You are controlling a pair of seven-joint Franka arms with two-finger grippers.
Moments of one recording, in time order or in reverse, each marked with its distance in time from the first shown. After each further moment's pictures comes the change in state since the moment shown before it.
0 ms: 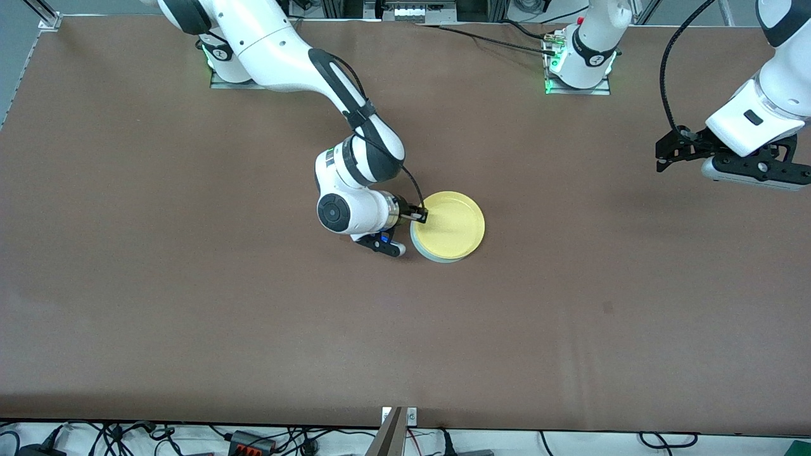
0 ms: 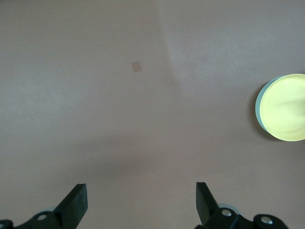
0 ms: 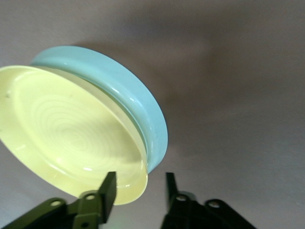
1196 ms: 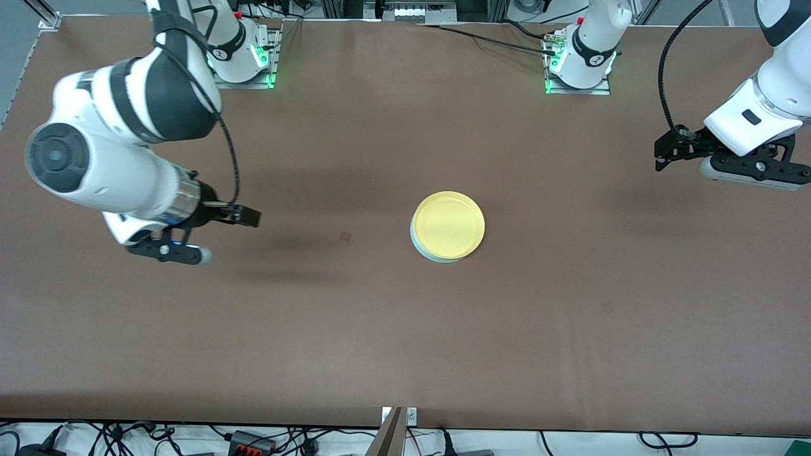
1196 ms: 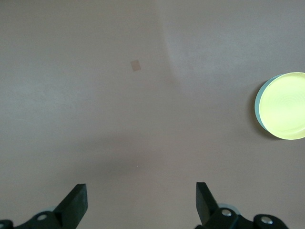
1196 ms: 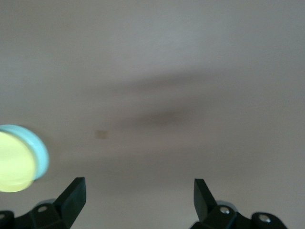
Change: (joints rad) left arm -0.002 0.000 -0.001 0.001 0.000 -0.006 0.000; right arm -0.116 -0.410 -0.393 0.022 -0.443 -0.475 -0.319
